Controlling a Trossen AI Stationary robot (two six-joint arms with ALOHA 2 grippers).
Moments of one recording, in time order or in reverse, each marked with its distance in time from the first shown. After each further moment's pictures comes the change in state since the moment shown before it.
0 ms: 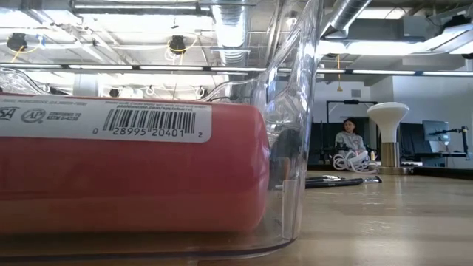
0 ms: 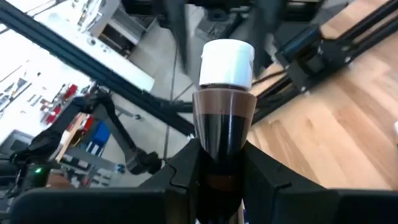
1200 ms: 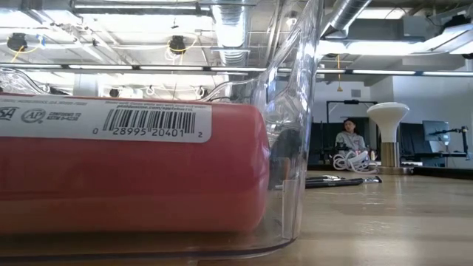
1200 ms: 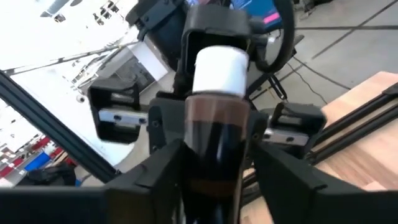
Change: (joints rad) left arm 0.008 0.123 -0.002 0.297 -0.194 -0.002; right arm -0.083 0.024 0.001 0.247 0.174 -0.166
